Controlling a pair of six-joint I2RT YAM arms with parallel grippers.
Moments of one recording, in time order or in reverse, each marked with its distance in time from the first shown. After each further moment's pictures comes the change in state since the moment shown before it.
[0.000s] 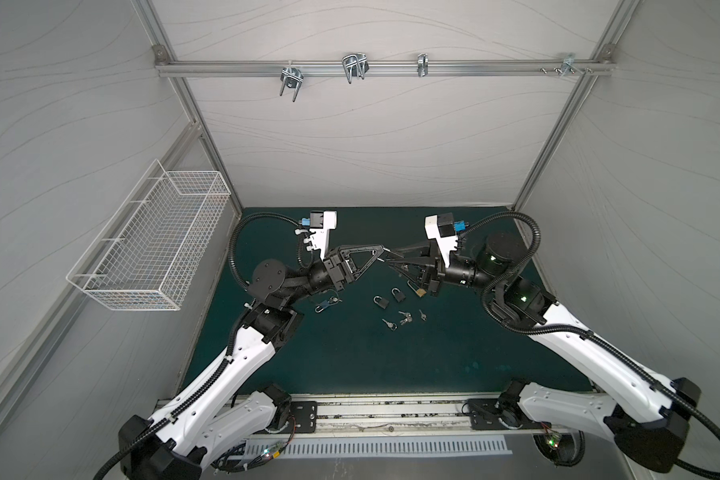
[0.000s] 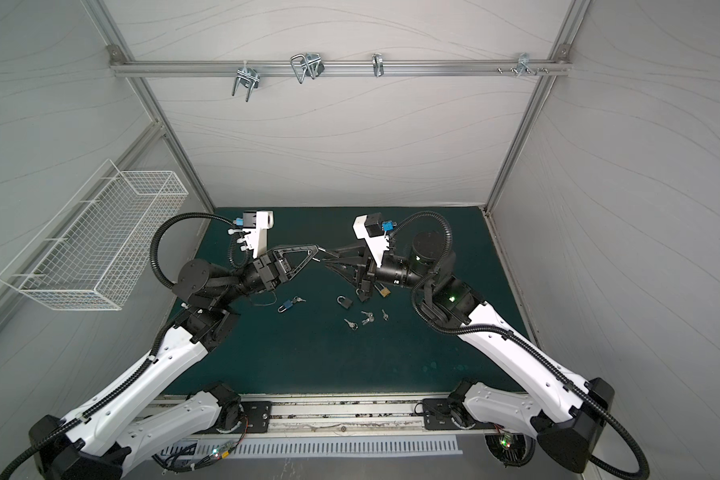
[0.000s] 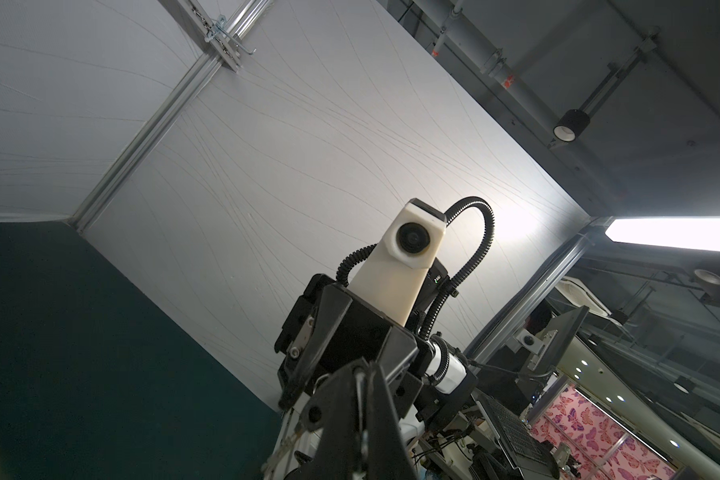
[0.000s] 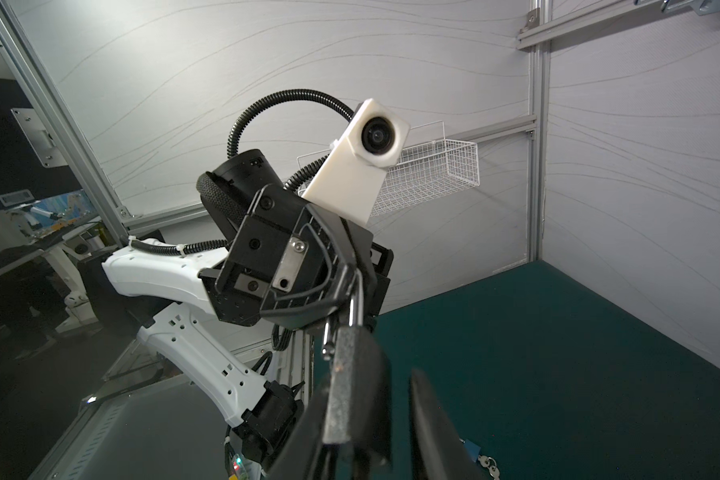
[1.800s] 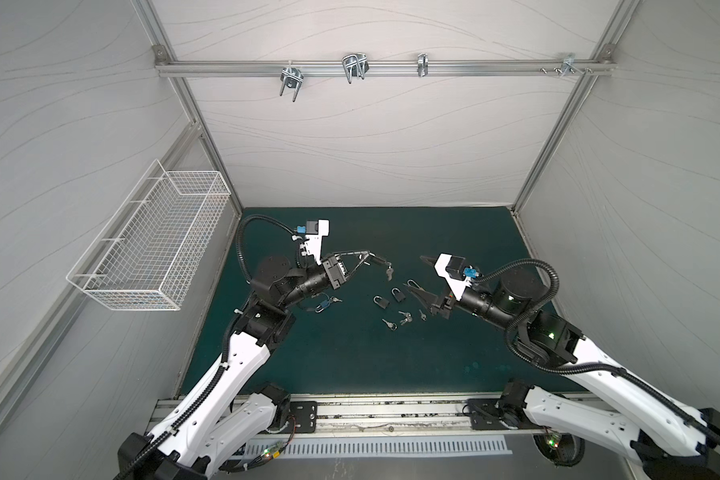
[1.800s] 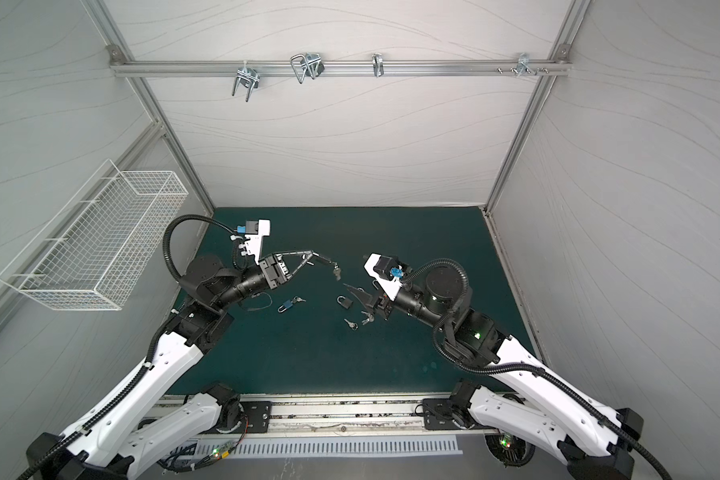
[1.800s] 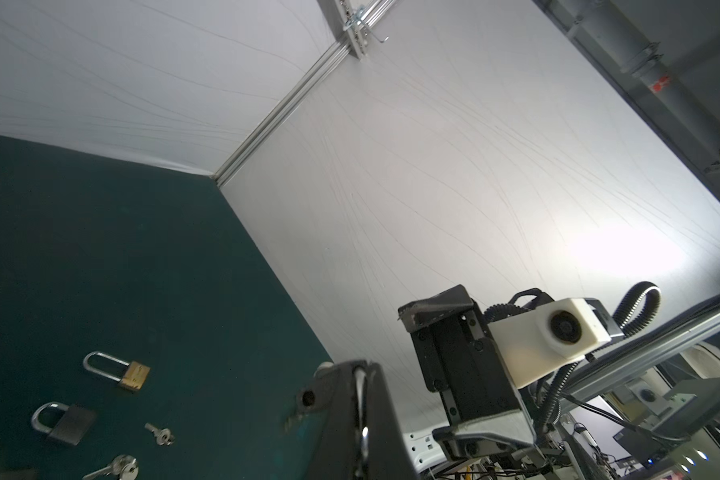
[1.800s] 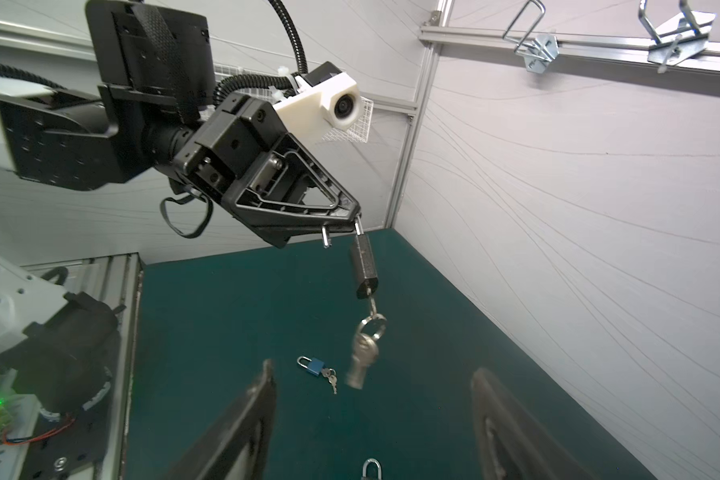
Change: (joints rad) left arm 0.121 -0.049 -0.038 -0.291 -0.030 0.112; right arm 0.108 -0.239 -0.174 -0.172 0.428 -0.457
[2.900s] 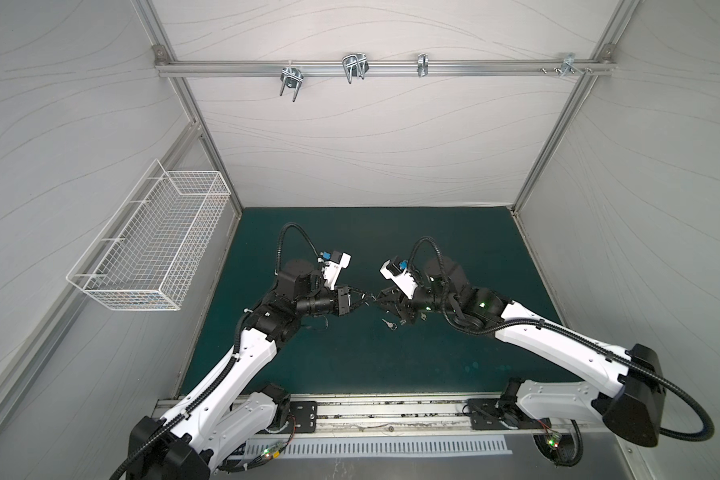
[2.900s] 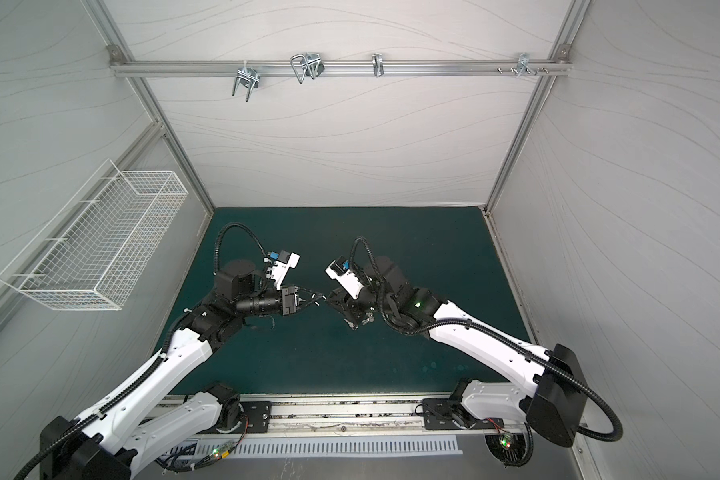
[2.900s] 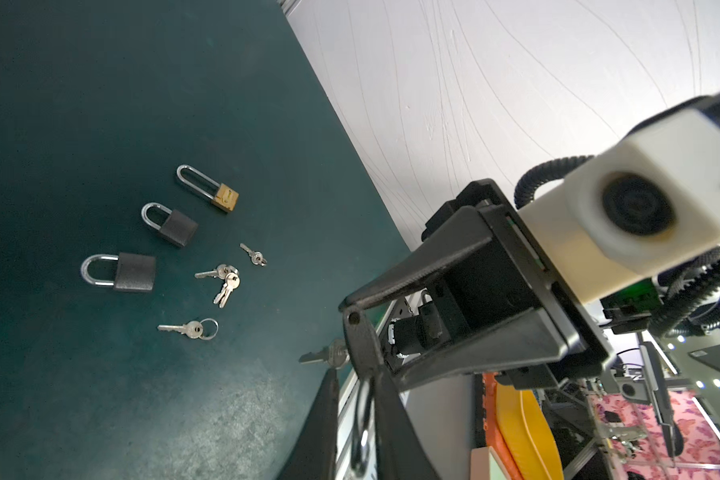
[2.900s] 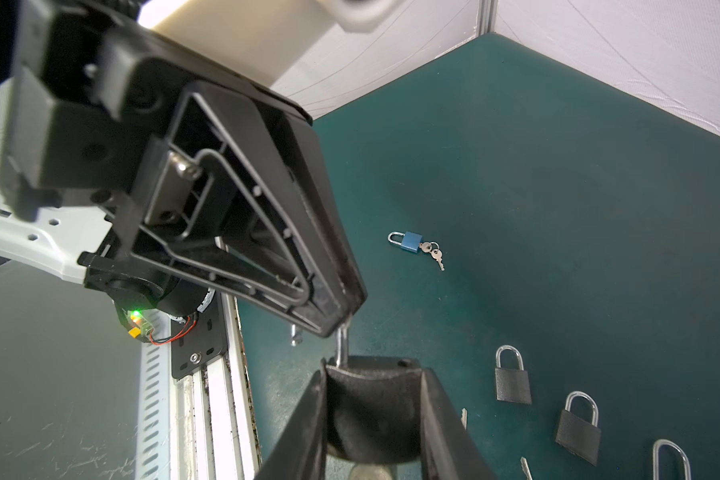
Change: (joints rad) left arm 0.004 0.048 -0.094 -0.439 0.119 0.341; right arm 0.016 0.369 0.028 -0.143 -0.134 0.254
